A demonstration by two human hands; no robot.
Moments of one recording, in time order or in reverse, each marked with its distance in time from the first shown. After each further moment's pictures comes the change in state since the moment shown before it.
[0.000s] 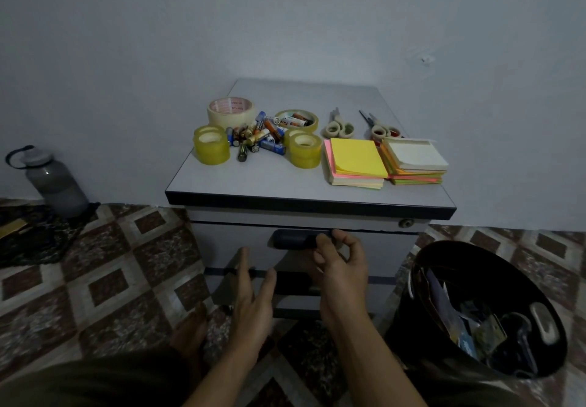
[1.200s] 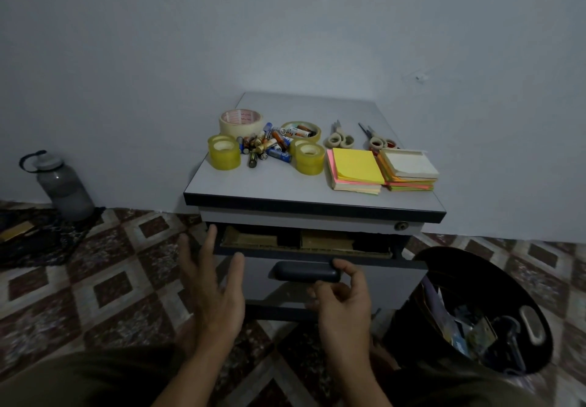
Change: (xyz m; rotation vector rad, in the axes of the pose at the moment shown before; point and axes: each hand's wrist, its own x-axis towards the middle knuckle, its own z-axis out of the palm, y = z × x) left_hand -0.008 0.028 -0.050 0.266 0.369 0.422; right_hand -0.078 -0.013 -0.013 -0.391 0.057 -0.065
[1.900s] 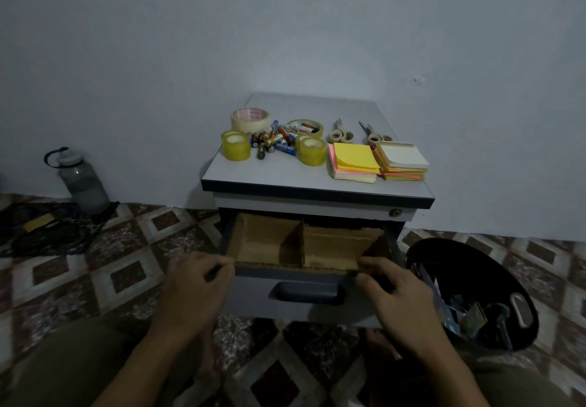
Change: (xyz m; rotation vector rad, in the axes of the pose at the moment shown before) left_hand -0.009 0.024 -0.087 0.390 -0.344 0.022; right_hand -0.013 -0.044 -0.095 -0.793 -0.195 -0.307
